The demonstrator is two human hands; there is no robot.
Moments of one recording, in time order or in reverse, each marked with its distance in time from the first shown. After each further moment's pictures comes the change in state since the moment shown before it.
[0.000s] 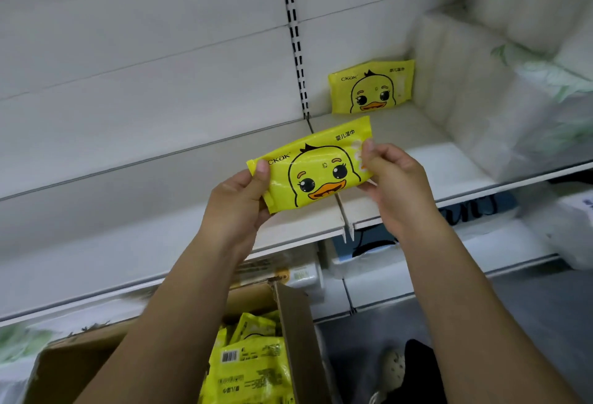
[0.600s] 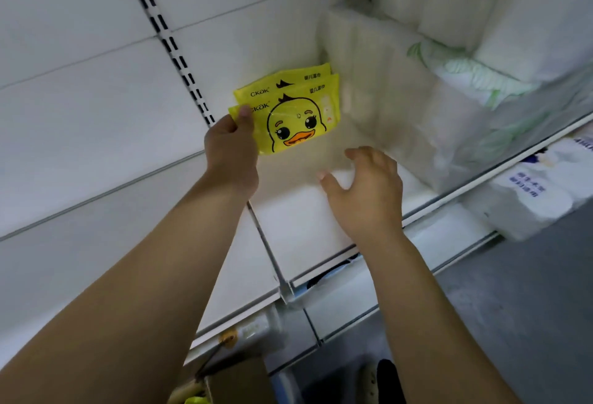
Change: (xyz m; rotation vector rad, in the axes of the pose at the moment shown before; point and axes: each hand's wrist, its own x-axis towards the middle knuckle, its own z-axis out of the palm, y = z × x) left_hand 0.157 -0.007 0.152 0.093 0.066 0.125; right_hand 0.065 0.015 -0.062 -1.145 0.410 -0.320
